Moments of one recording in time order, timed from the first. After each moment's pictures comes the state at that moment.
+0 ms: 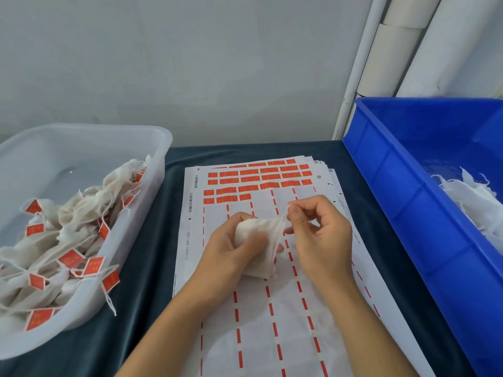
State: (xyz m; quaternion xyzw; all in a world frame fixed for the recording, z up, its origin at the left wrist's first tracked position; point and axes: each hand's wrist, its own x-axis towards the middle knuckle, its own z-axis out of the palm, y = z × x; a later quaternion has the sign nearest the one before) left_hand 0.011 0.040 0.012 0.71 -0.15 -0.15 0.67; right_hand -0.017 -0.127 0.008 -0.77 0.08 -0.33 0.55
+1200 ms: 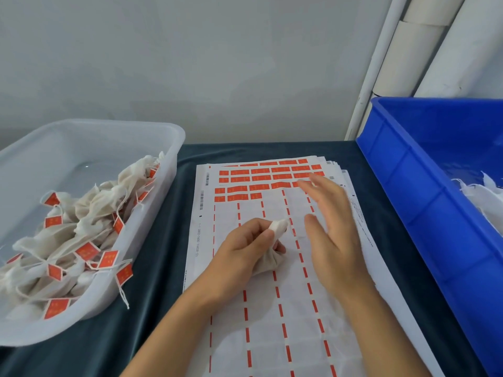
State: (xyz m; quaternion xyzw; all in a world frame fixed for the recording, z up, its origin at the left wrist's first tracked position) left_hand 0.019 0.042 0.006 0.75 -0.18 -0.19 0.61; right_hand -0.018 -0.138 0.009 -0.85 0.00 -0.26 0.46
